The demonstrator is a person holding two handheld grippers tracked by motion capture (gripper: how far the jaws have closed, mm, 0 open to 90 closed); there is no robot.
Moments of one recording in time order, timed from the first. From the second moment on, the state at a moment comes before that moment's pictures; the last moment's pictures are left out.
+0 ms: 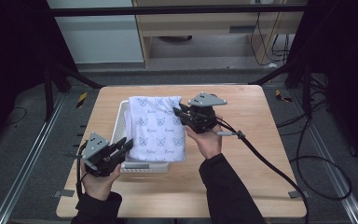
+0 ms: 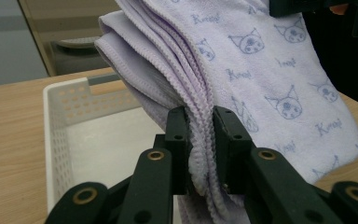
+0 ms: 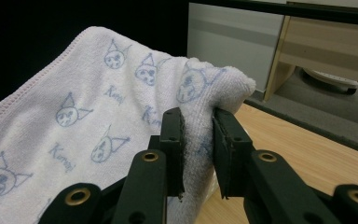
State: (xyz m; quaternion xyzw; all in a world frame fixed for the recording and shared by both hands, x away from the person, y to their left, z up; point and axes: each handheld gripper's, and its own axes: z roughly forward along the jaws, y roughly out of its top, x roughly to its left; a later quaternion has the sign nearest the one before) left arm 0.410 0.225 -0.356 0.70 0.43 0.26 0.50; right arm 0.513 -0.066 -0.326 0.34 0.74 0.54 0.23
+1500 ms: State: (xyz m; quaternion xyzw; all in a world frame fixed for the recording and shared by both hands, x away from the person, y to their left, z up) left arm 0.445 0.267 -0.380 0.68 0.49 0.28 0.46; right arm 0.564 -0.001 -0.359 0.35 0.74 0.53 0.21
